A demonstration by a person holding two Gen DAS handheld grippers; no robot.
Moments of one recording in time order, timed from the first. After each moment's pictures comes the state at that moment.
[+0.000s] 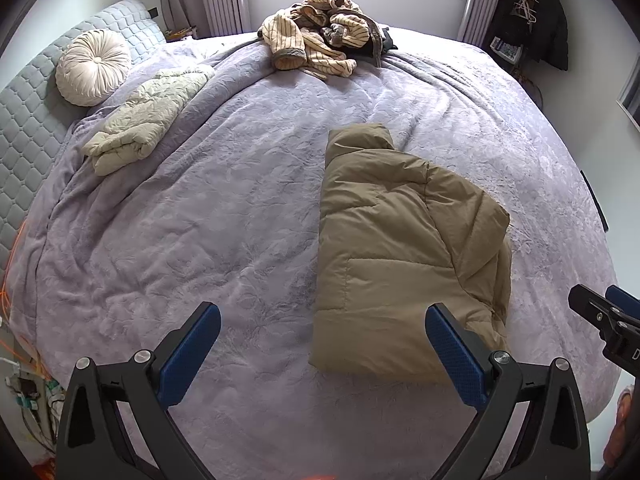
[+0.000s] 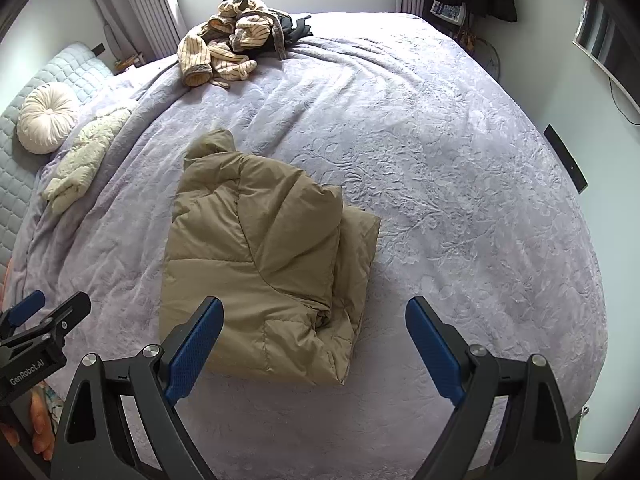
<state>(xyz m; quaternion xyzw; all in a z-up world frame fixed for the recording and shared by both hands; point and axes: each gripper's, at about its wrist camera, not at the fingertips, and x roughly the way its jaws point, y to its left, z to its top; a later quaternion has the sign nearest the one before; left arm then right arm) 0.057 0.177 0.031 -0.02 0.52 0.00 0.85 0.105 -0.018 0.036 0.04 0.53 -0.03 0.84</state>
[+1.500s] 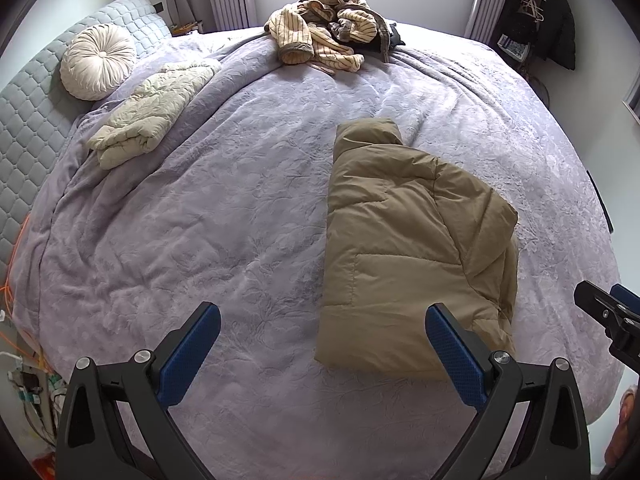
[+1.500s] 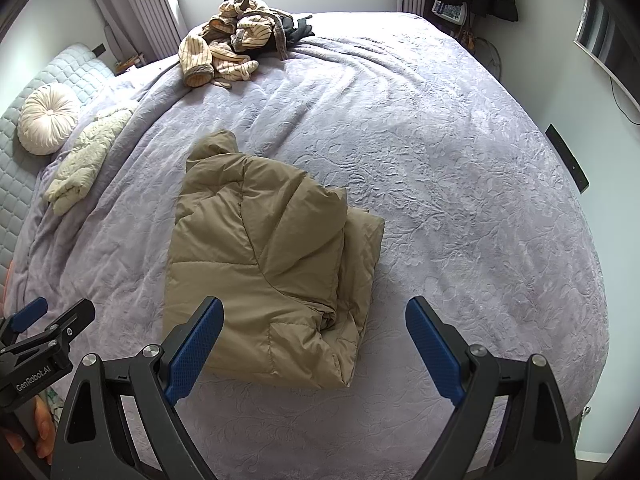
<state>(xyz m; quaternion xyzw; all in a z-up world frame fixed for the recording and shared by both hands) 0.061 0.182 0.027 -0.01 0.53 0.01 0.85 0.107 -0.014 0.038 0.04 0.53 -0.03 0.84</state>
